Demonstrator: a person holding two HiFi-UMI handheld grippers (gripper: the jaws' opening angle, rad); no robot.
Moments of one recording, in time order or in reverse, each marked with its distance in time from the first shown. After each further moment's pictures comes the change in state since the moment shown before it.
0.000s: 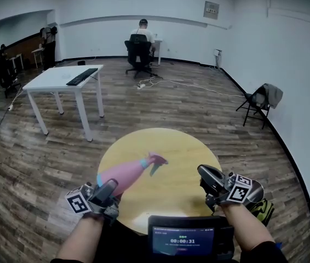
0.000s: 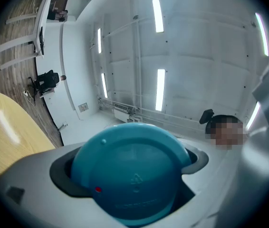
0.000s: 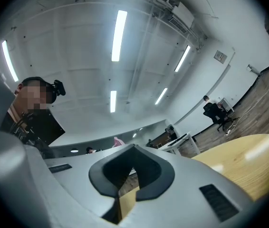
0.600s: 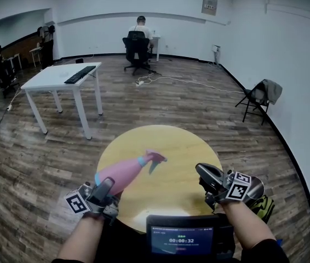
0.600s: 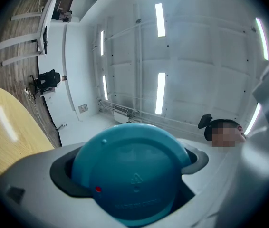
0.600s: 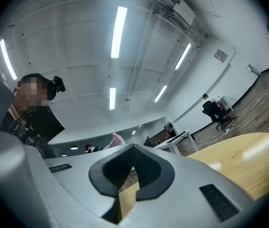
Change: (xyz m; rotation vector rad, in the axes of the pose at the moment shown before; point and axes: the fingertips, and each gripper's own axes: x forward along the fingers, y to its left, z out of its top) left arm -0.002 0.001 0.002 -0.027 -0.043 -0.009; right arm 0.000 -0.004 -0.009 -0.003 0.038 -0.008
